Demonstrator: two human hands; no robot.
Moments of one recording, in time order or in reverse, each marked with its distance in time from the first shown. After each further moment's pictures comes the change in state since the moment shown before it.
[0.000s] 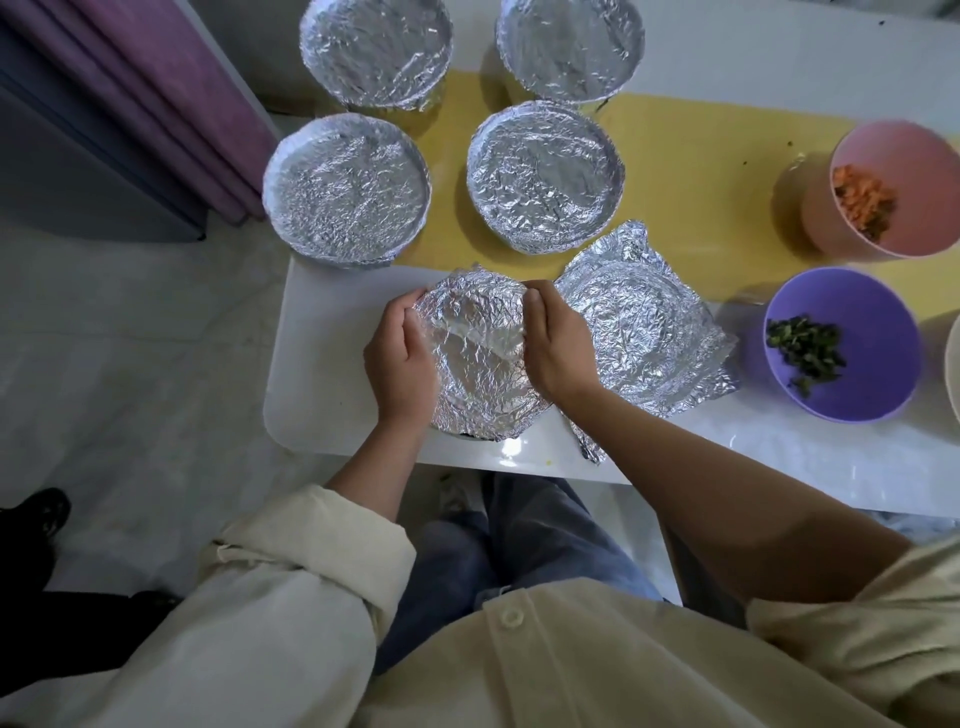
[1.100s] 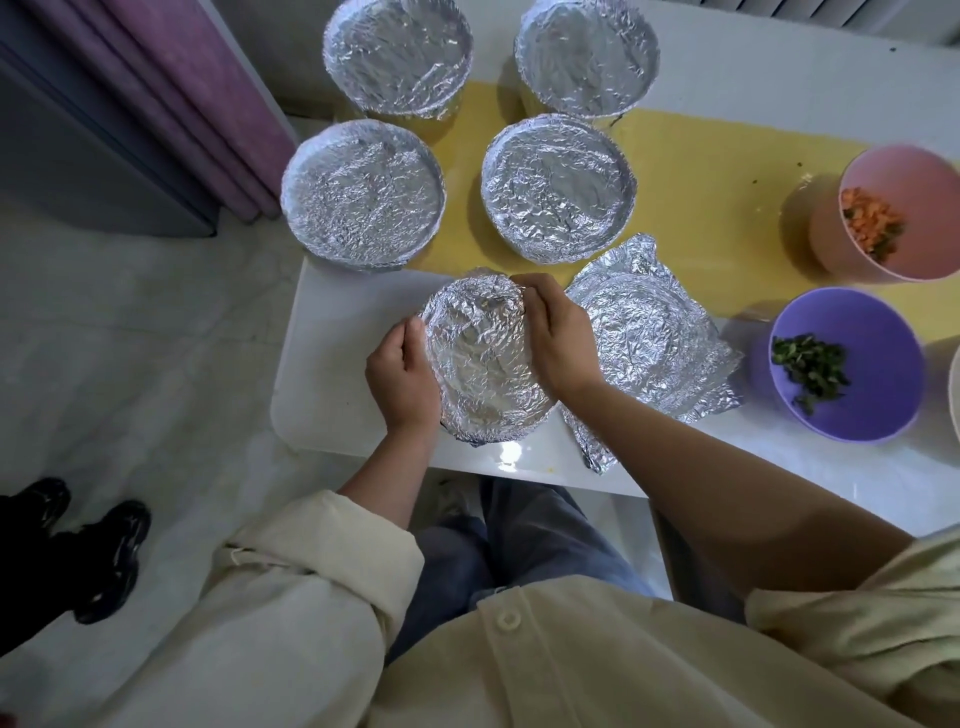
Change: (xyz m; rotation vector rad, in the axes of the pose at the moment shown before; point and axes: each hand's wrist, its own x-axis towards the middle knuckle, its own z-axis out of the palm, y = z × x) left_hand -0.009 0.003 -0.001 -0.099 0.135 -0.125; right_hand 0.014 -0.004 0.000 0.045 -0.021 -0.073
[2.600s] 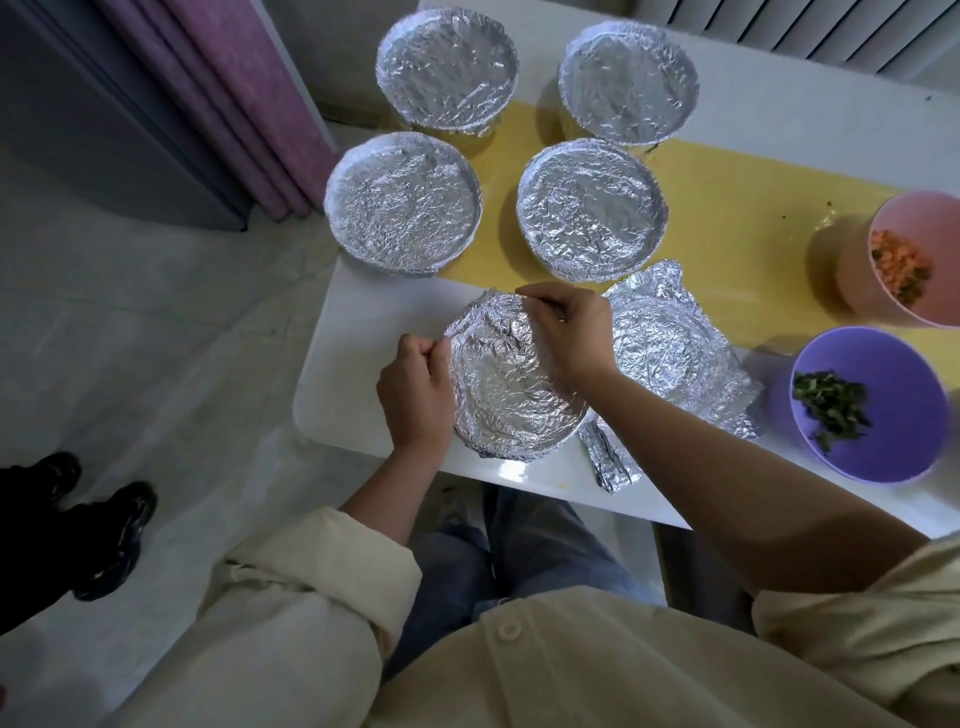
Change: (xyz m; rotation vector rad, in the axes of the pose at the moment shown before) left_hand -0.005 0.006 -0.019 0.323 -0.013 0.087; right_hand 0.023 -0.021 0.002 0.131 -0.031 0.074
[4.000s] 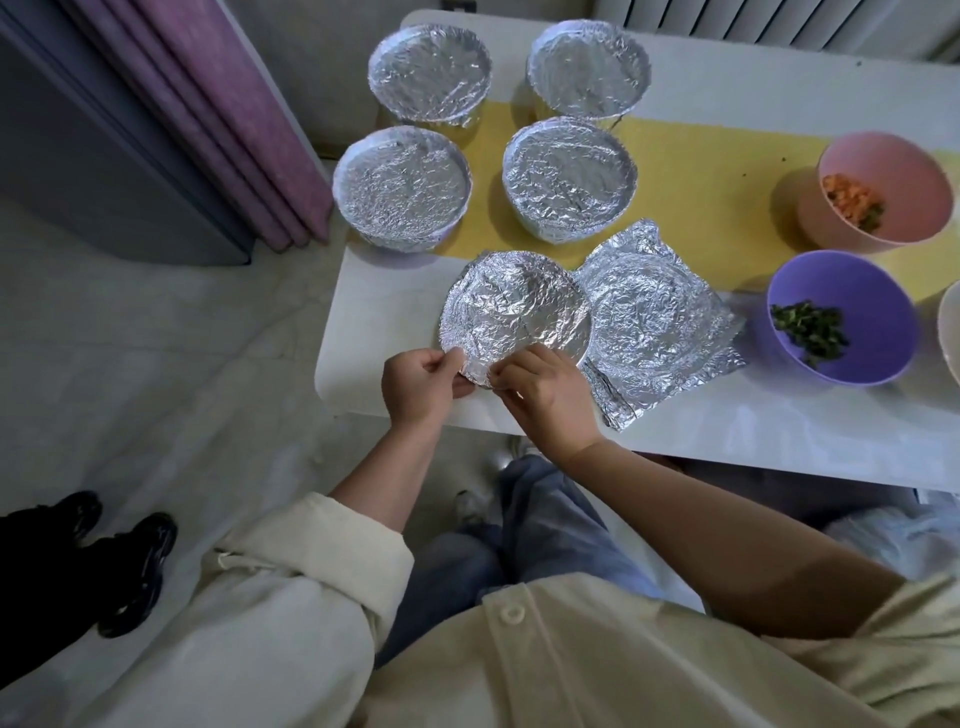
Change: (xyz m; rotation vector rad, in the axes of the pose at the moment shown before) left_hand -0.038 -0.016 -0.031 -0.451 -0.309 -0.366; right_hand -0.127 0.025 0.023 -0.547 0.036 -0.722
